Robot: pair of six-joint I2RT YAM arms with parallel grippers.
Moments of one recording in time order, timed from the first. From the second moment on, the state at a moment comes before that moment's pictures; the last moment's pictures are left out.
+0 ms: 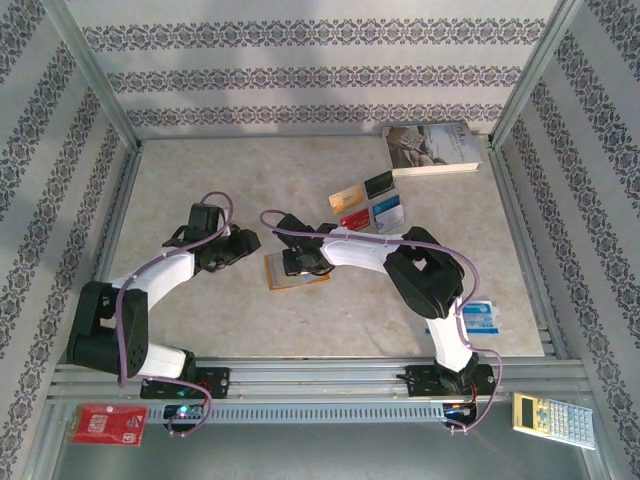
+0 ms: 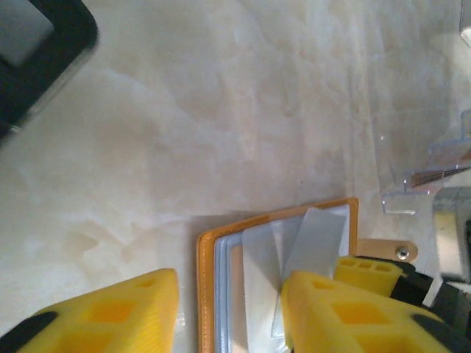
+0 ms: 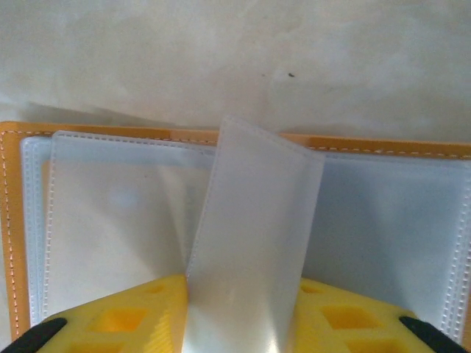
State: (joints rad) left arm -0.15 1.42 0.70 -0.19 0.44 -0.66; right arm 0.87 2.04 1.38 -0.52 0.04 0.68
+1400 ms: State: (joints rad) left arm -0.32 1.60 0.63 0.01 0.54 -0.83; right arm 0.87 2.00 1.34 -0.57 0.13 0.69
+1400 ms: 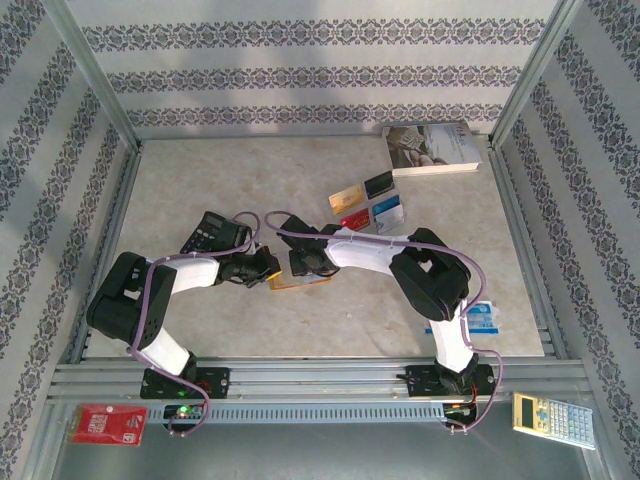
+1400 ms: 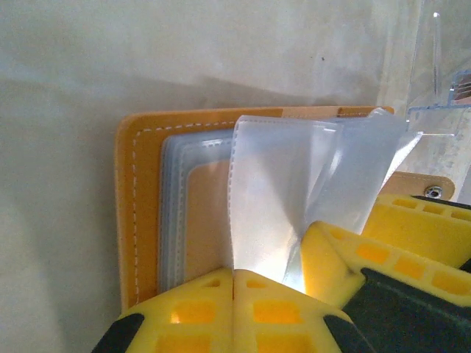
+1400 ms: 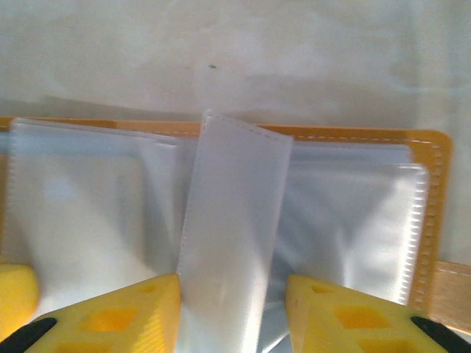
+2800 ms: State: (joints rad) left arm -0.46 1.77 0.90 0.02 0.59 -0.83; right arm 0.72 1.47 0.82 -0.18 0.21 0.91
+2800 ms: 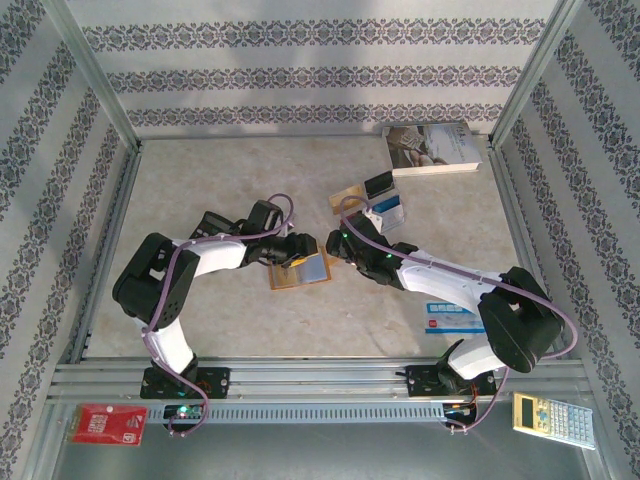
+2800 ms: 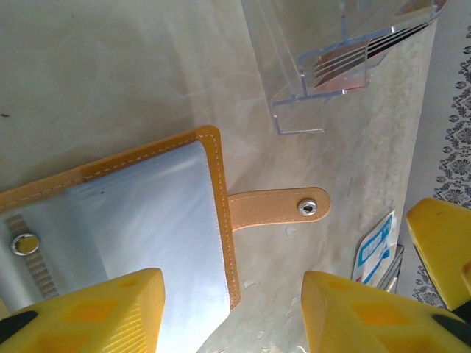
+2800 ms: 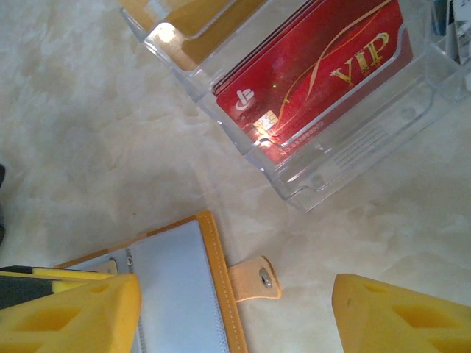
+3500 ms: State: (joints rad) left arm -0.28 1.52 0.85 -0.17 0.45 -0.73; right arm 0.72 1.75 0.99 -0.10 -0.10 0.86
